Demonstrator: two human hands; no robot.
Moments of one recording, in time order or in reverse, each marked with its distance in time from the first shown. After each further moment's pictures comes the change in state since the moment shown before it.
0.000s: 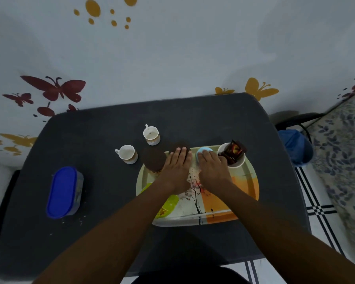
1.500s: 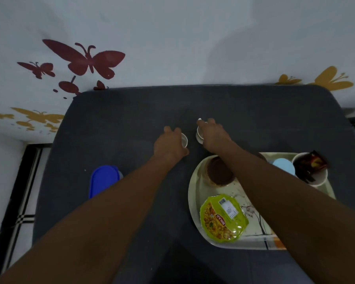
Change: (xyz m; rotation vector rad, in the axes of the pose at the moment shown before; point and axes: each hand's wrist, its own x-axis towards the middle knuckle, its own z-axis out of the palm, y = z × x) left_hand 0.025 -0.235 -0.021 -0.325 0.060 -0.488; right_hand 0.208 -0.169 -0.018 0.219 -0.257 0.005
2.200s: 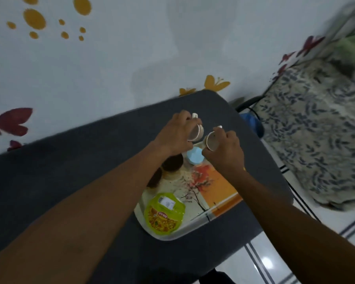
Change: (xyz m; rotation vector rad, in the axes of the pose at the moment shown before) left_hand -0.069 0.233 -0.038 0.045 0.073 1.015; right_hand -0.229 0.164 -0.017 0.295 0.776 0.520
